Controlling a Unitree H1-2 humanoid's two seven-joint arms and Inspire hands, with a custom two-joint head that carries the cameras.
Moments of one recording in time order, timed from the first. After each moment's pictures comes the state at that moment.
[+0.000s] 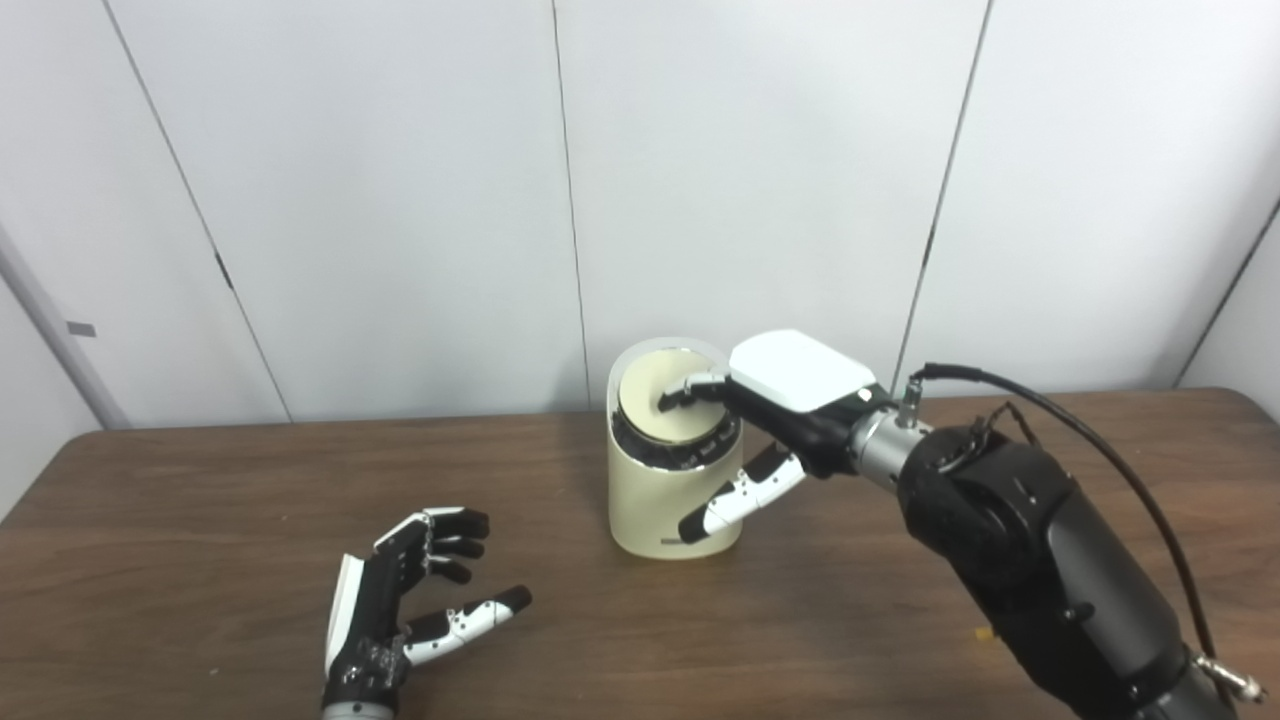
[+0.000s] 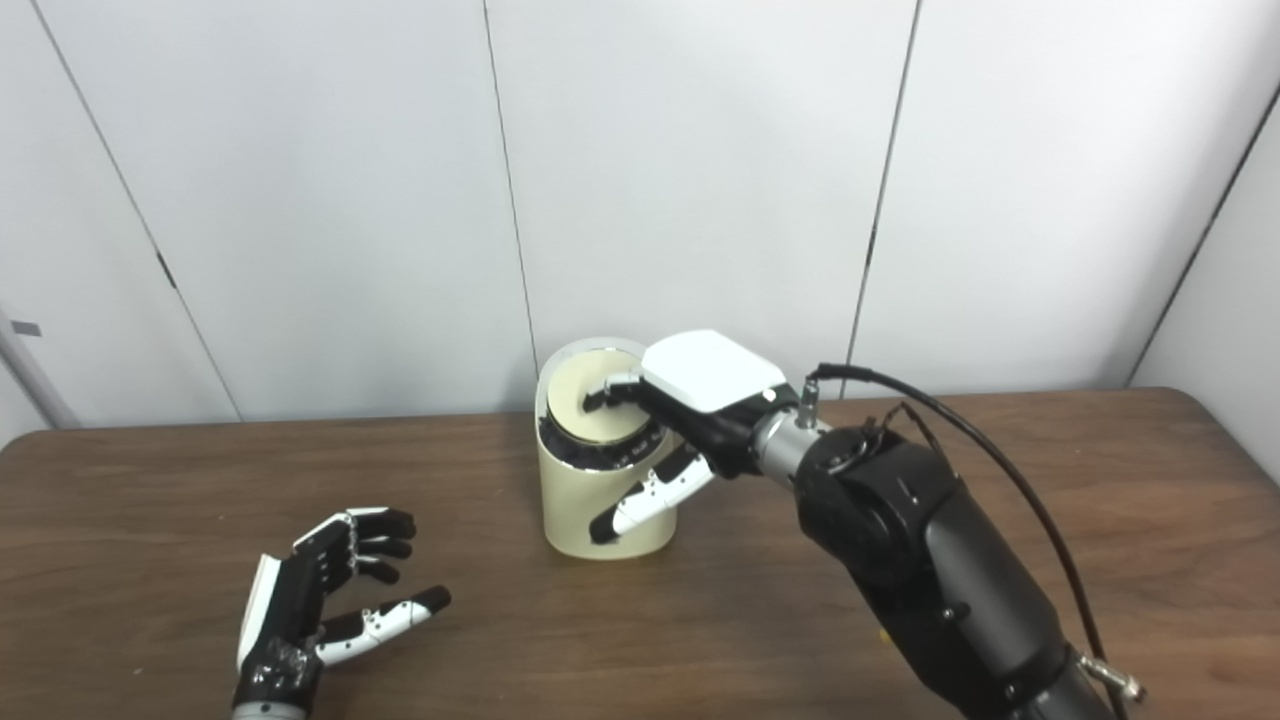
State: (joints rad) left arm -0.11 0.09 0.05 0.07 0.19 -0.24 0.07; right arm -0.65 -0.38 0.35 -0.25 -0.88 0.15 0.66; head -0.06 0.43
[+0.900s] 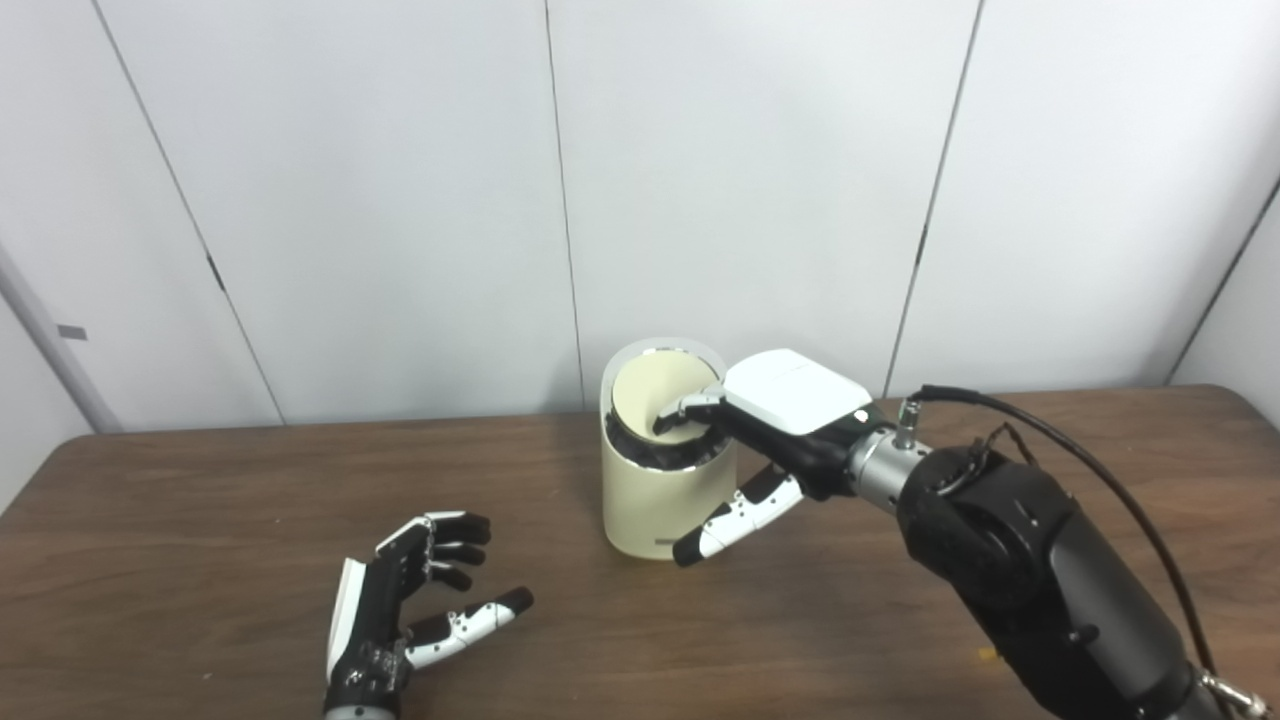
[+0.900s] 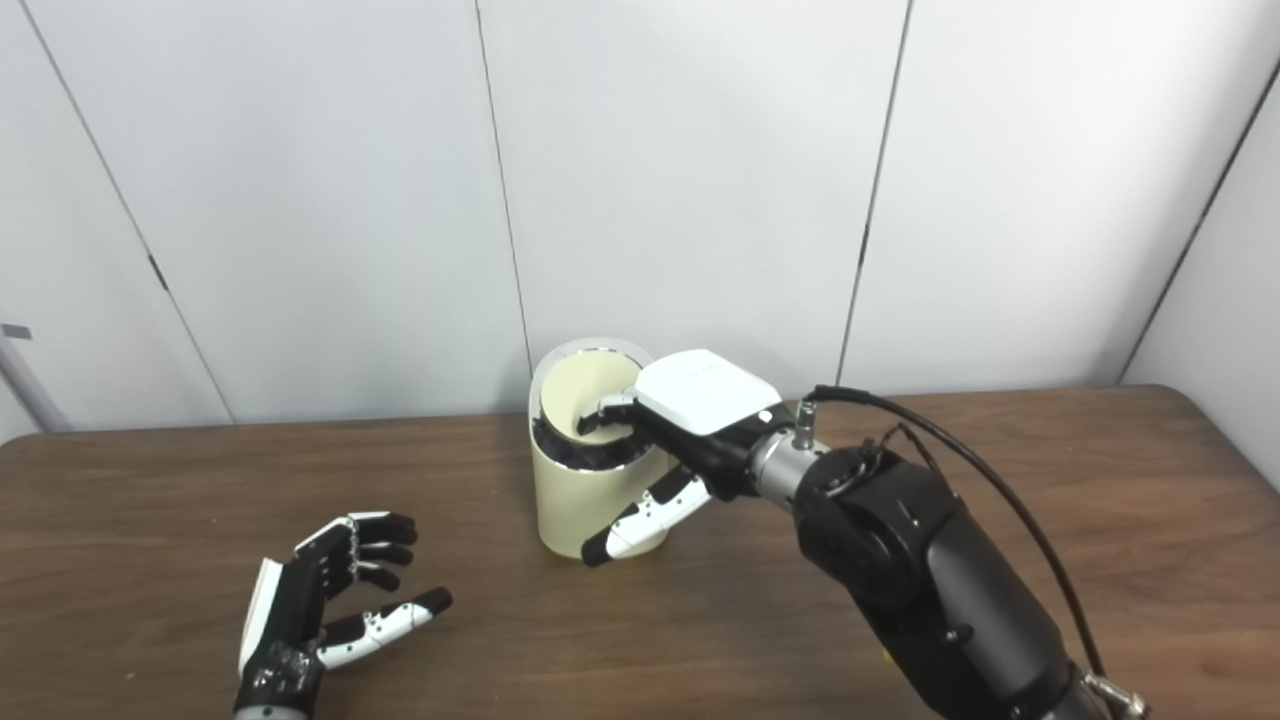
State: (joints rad) left arm -0.10 0.08 0.04 0.03 0.20 -0.21 0.08; right arm -0.65 -0.38 0.39 -0.27 -0.88 0.13 0.68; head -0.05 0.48
